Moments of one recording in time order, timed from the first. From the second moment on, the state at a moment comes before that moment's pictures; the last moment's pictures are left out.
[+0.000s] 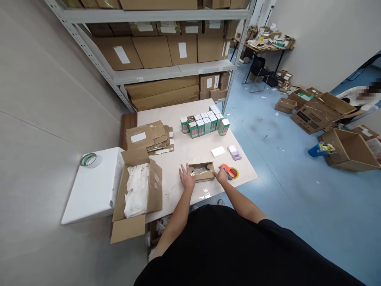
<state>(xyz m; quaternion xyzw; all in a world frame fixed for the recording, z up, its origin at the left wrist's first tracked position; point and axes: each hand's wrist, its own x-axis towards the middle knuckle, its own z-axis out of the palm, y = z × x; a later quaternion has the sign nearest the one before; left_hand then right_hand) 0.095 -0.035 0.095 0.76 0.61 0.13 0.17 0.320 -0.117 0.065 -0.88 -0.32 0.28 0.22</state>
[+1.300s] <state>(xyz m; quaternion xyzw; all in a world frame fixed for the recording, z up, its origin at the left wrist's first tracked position) 0.123 -0.020 0.066 0.80 0.53 -0.18 0.19 0.425 -0.160 -0.005 -0.83 -0.38 0.38 0.16</state>
